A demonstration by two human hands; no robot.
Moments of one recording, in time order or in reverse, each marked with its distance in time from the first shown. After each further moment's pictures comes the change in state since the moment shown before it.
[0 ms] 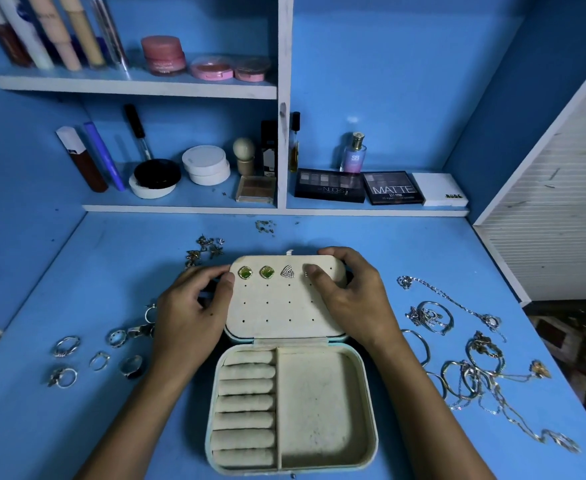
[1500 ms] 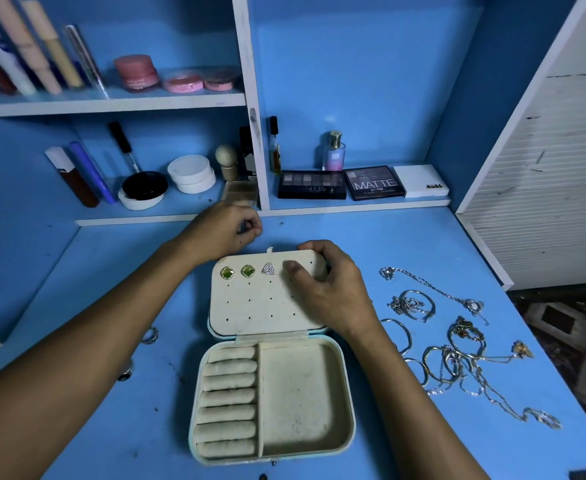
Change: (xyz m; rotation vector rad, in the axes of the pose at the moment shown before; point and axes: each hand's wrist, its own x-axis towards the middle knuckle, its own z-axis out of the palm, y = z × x) left_hand 0.135 0.008 0.047 0.462 -0.590 0.457; right_hand 0.000 -0.003 0.001 0.025 -0.003 -0.013
